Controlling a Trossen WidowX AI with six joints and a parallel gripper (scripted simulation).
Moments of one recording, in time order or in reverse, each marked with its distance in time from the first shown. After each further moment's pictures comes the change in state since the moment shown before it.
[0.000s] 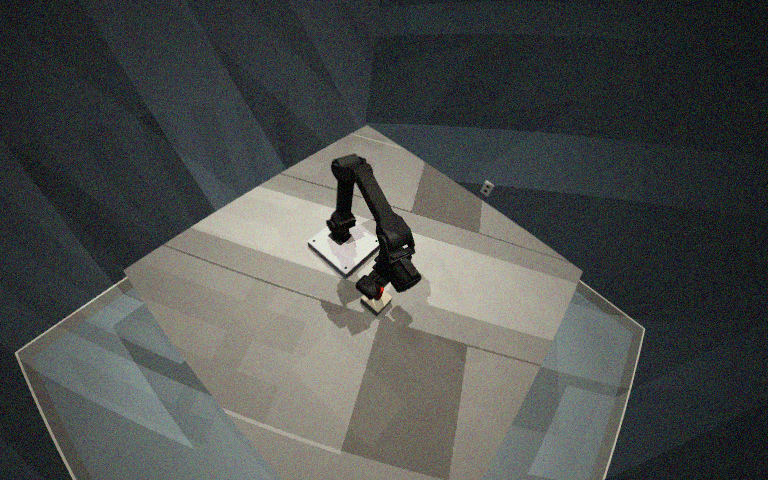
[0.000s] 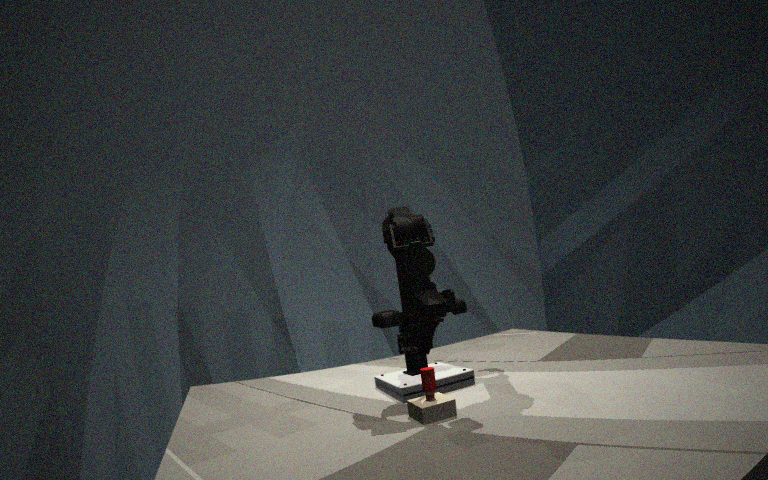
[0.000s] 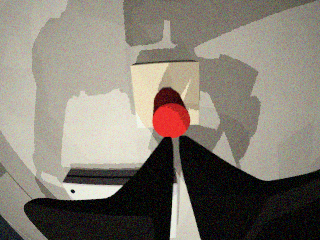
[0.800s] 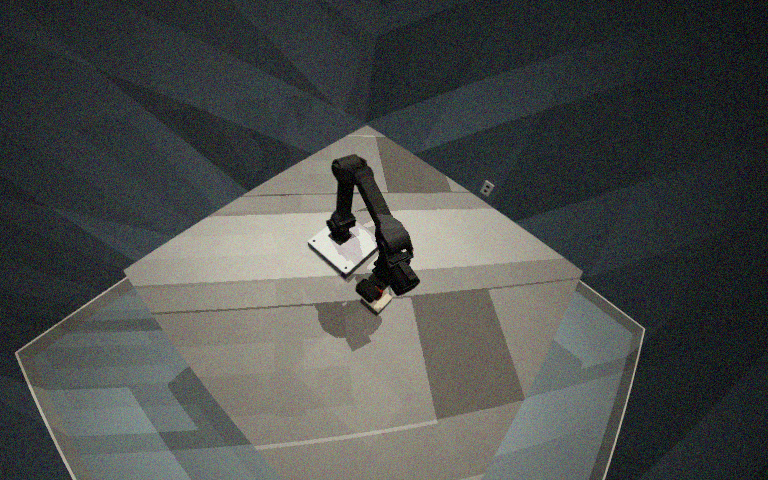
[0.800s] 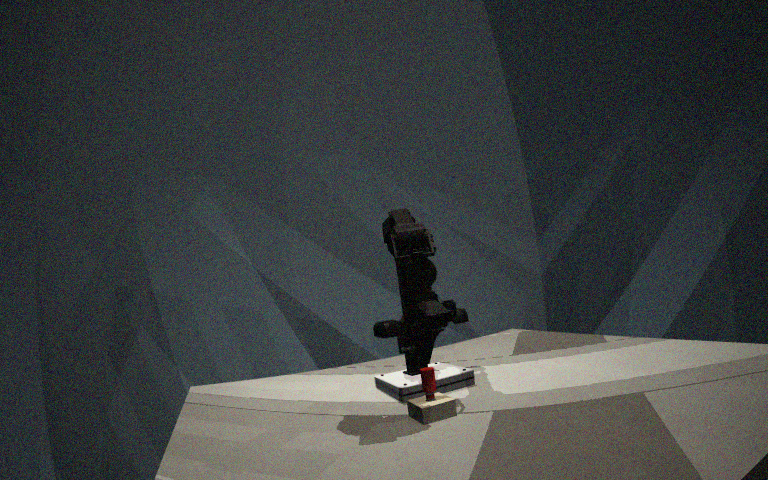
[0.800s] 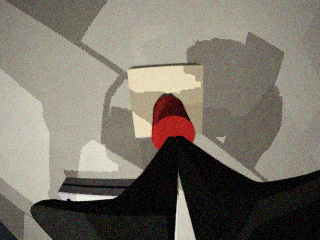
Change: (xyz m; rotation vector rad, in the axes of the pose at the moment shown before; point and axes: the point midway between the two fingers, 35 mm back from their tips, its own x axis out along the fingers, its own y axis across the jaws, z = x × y) arm 0.020 0.000 0.002 0.001 -0.007 -0.002
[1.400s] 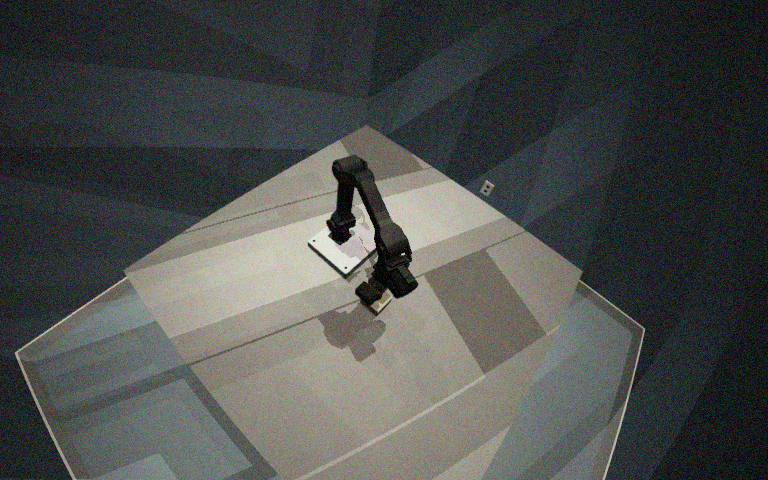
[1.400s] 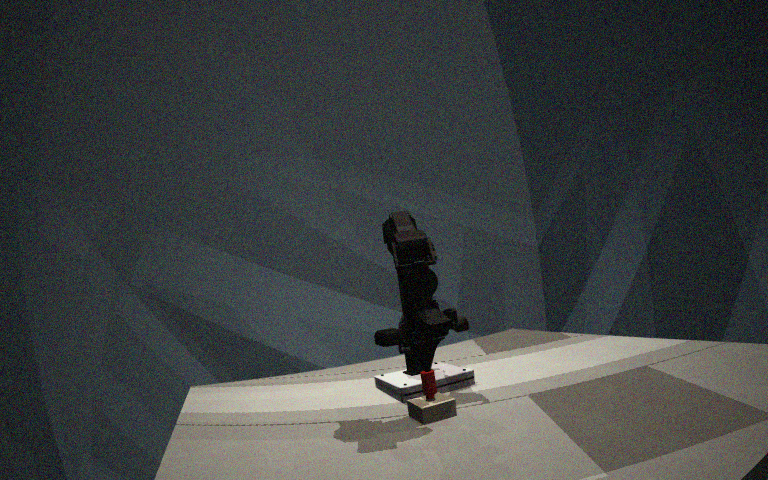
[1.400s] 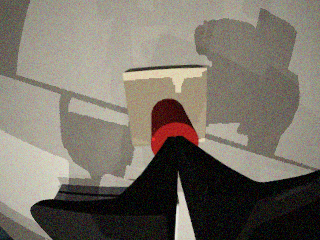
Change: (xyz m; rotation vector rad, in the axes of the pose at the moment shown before) arm 0.017 -0.001 0.001 0.001 -0.002 -0.003
